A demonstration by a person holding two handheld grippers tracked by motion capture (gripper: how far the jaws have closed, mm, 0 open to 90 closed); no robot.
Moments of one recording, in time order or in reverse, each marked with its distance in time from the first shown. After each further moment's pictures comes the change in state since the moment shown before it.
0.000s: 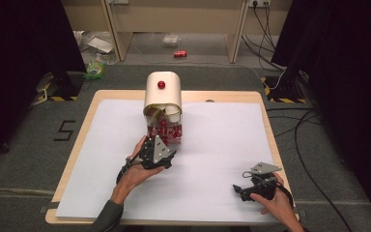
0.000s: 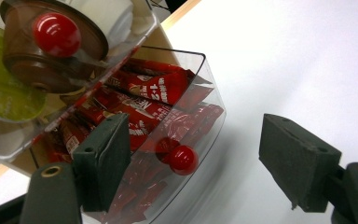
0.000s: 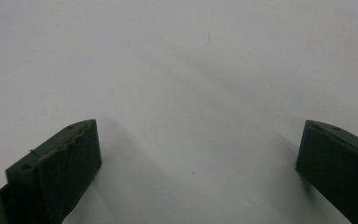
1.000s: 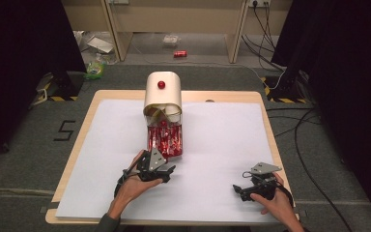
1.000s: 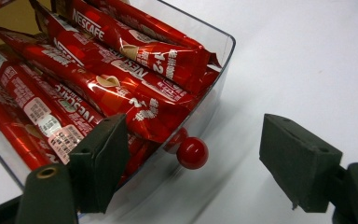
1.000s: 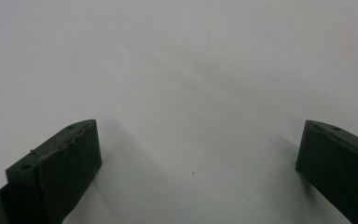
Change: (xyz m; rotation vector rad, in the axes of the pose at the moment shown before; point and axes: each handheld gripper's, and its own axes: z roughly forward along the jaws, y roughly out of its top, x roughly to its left) left arm -0.019 -0.019 -0.017 0.087 -0.126 -0.163; right arm 0.000 0.000 0.000 0.000 0.000 0.000
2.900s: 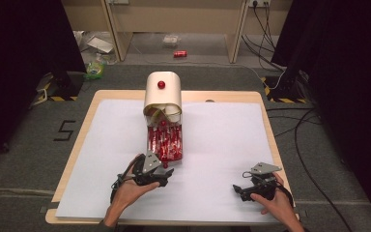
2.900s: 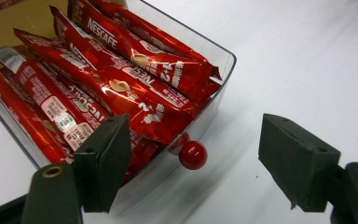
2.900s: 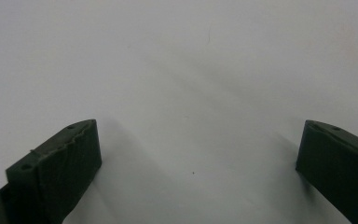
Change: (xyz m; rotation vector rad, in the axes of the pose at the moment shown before) left arm -0.003 0.001 -0.021 -0.011 -0.028 -0.077; right arm 0.000 0.000 0.000 0.000 0.000 0.000
